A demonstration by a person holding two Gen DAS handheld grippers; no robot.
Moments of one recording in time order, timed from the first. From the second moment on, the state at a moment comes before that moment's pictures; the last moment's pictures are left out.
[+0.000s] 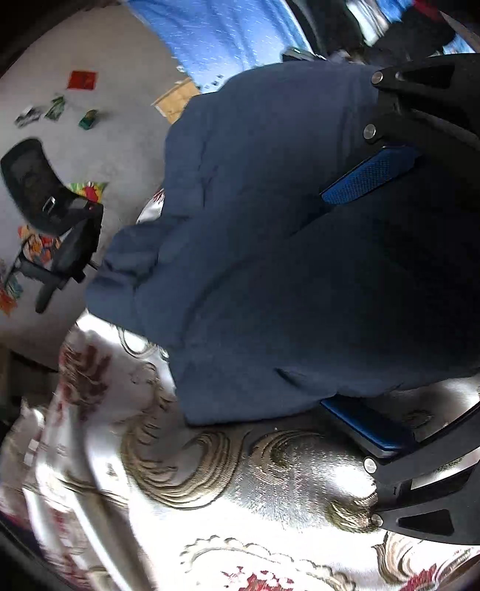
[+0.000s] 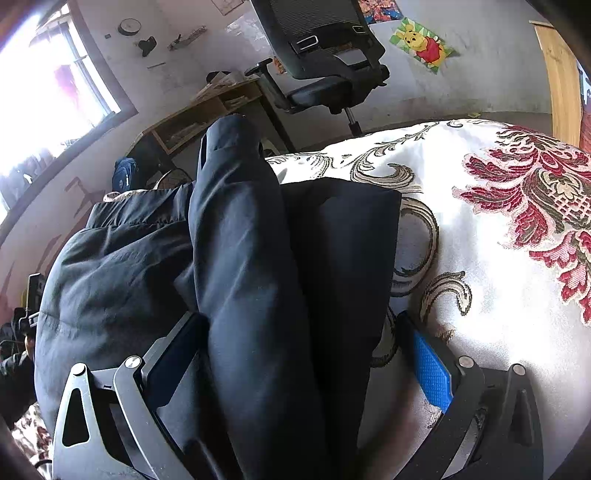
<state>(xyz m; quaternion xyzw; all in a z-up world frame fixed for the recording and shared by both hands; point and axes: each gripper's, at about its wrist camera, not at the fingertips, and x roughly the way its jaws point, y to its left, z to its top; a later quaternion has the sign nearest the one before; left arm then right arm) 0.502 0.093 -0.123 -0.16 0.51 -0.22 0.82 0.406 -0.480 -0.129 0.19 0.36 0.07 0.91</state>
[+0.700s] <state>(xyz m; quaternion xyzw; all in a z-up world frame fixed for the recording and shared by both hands) 0.486 0.059 -0.094 -0.14 0.53 -0.14 0.82 0.403 -0.469 -0.115 0.24 0.42 0.08 0.87</state>
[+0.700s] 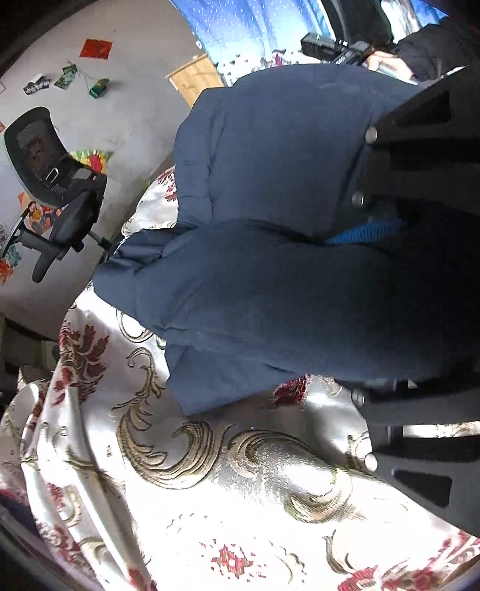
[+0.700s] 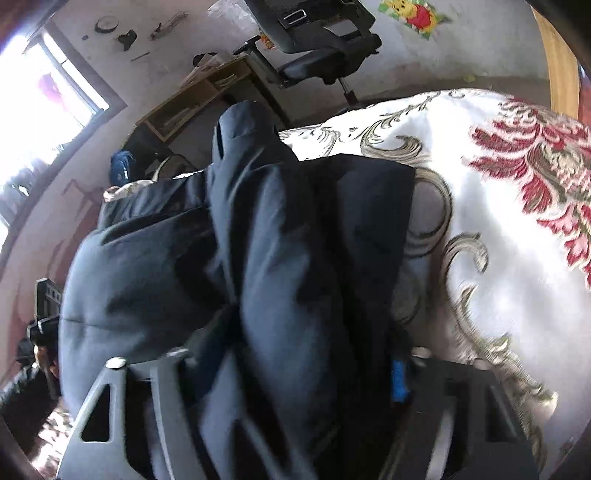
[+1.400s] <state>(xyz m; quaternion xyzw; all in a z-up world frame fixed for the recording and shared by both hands) 0.497 -0.088 0.014 -0.09 0.45 -0.18 0.87 0.330 -0.538 0.039 0.20 0.28 0.05 0.94</state>
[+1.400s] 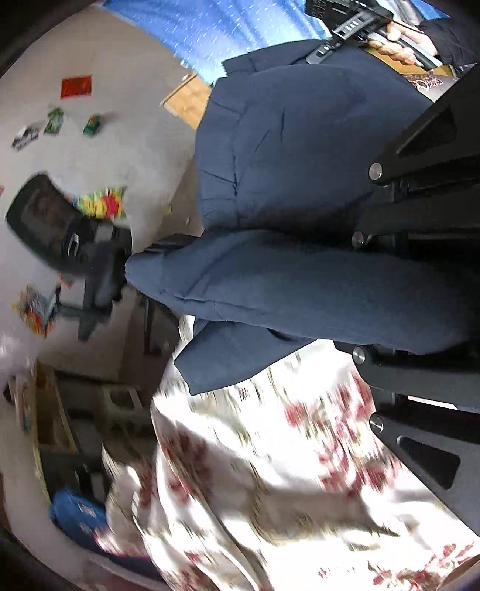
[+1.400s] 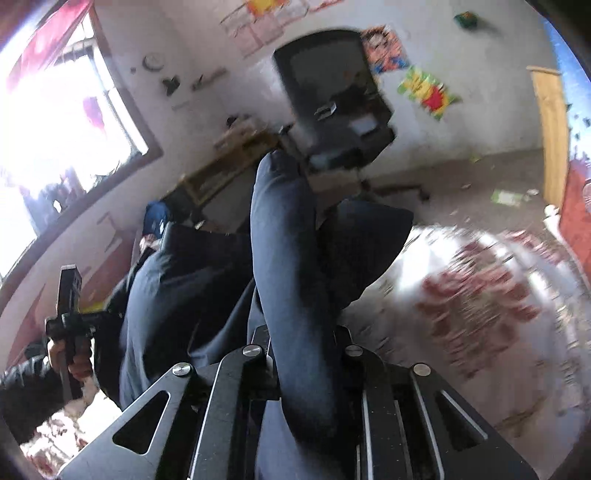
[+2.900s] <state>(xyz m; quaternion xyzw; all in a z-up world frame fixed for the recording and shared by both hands) 0.437 -0.190 0.038 -0.04 0.34 -0.13 0.93 0.249 -0.583 0.061 0.13 0.23 -0.13 0.96</state>
